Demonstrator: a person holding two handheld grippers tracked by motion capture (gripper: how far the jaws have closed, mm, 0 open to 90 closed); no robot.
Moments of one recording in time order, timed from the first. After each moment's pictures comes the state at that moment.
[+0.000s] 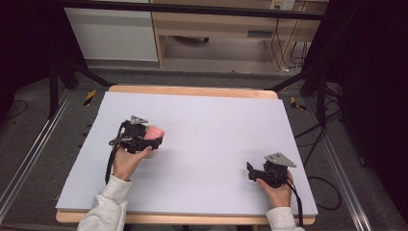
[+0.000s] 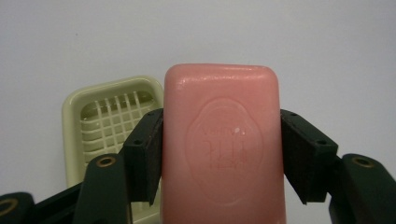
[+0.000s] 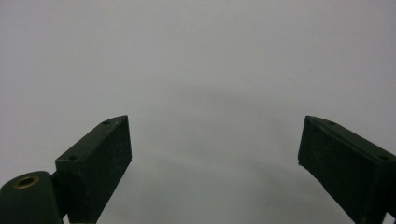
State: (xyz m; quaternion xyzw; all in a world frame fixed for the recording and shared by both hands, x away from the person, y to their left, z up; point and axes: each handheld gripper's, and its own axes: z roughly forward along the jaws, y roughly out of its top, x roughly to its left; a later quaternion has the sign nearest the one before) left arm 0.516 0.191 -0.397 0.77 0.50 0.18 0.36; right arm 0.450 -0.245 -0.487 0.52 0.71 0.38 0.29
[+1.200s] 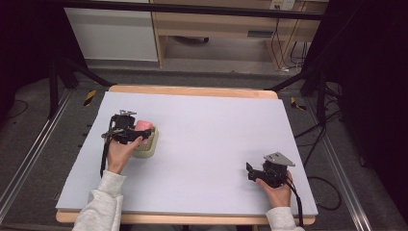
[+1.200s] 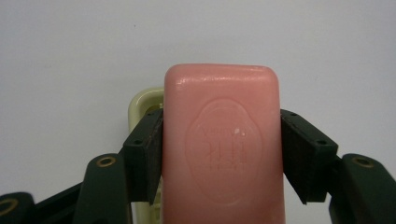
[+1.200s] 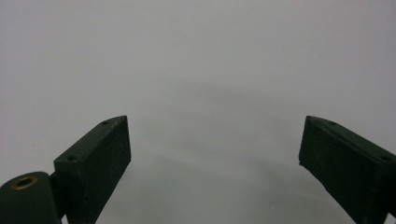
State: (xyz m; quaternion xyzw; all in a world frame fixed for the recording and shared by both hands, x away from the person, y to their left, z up) left arm 0.551 0.224 -0.412 0.74 0.56 0.19 0.34; right arm 0.451 -0.244 -0.487 0.52 0.71 0.37 0.29
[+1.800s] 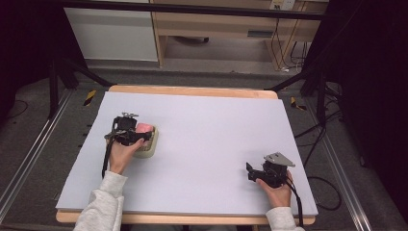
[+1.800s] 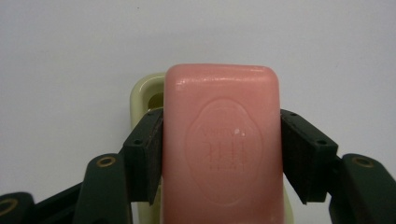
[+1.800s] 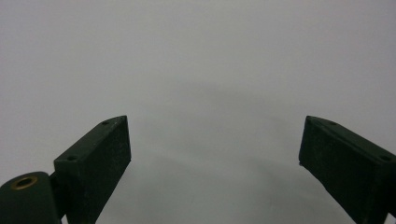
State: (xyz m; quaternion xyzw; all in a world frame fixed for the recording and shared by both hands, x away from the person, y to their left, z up) left arm 0.555 0.223 -0.426 0.74 0.56 0.18 0.32; right arm 0.451 -0.244 -0.487 0.52 0.71 0.37 0.29
